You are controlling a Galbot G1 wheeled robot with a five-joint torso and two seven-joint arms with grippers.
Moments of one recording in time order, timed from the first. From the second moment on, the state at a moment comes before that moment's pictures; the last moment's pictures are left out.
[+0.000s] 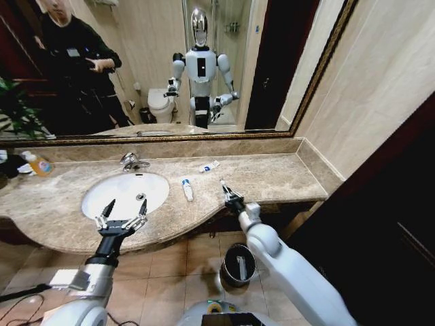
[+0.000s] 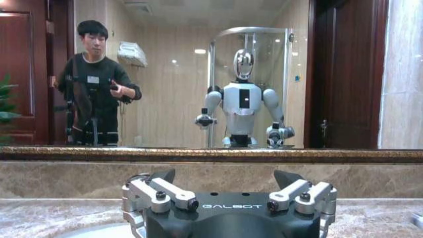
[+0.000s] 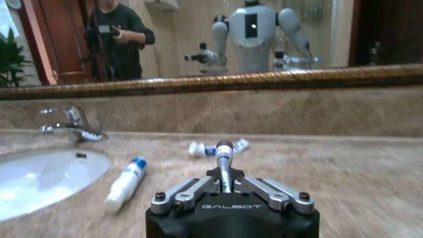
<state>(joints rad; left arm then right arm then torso) 1.84 -1.36 -0.82 -2.47 -0.37 0.04 0.05 -1.21 1.02 0.08 2.13 0.51 -0.26 0.33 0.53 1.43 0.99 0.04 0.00</state>
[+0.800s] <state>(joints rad) 1.84 -1.36 -0.82 -2.47 -0.37 0.04 0.05 -1.44 1.21 0.14 1.64 0.23 -0.04 0.21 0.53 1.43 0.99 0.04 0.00</state>
